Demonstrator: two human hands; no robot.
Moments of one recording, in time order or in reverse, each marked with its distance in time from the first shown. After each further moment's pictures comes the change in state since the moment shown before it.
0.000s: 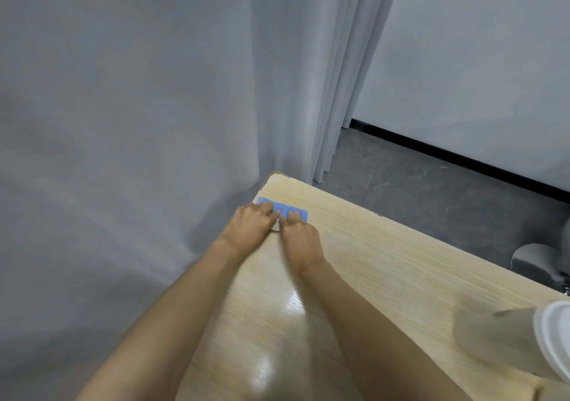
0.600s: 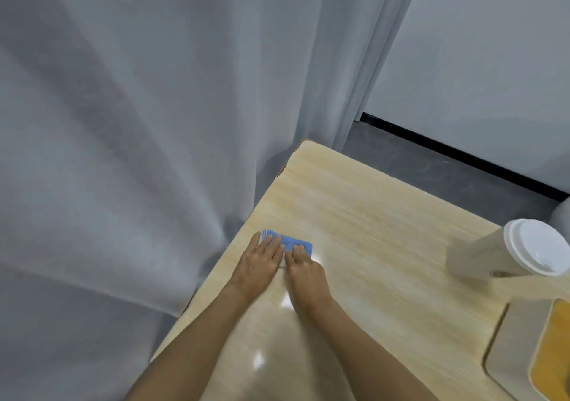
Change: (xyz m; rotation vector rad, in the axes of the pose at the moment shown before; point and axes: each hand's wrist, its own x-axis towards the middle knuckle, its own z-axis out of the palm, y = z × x) left_hand -0.206 0.079 0.007 0.081 0.057 0.012; right_hand -0.179 -0.093 0.043 -0.026 -0.110 -0.054
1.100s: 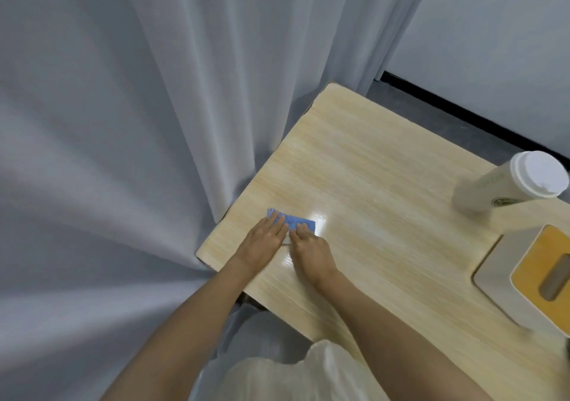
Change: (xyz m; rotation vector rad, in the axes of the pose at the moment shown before) left_hand -0.117 0.049 -0.047 -0.323 -0.163 -0.138; right_hand -0.104 -0.046 0.036 -0.055 -0.017 -0.165
